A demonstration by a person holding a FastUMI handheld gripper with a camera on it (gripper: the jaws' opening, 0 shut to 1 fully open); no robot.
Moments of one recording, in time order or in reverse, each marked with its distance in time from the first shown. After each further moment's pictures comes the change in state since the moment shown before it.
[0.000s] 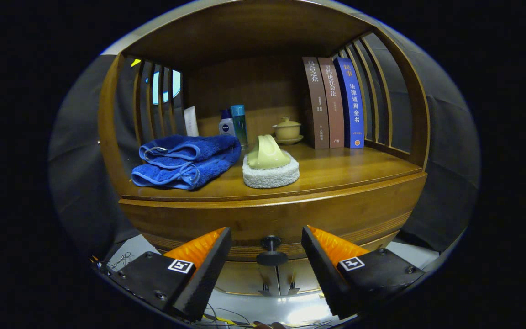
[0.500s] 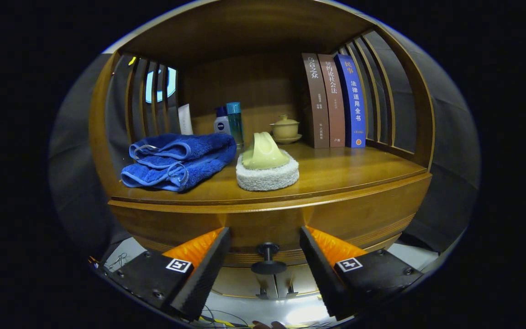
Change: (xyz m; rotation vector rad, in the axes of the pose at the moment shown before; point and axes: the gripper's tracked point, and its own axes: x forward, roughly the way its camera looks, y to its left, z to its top) arm 0.029 -0.006 -0.007 0.005 0.005 -0.022
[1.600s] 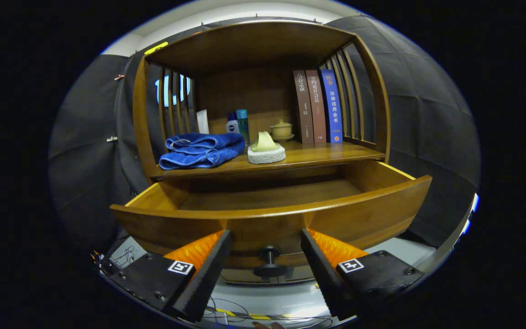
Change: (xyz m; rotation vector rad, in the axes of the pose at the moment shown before) arm -0.111 -0.006 -0.029 -0.015 -0.001 0.017
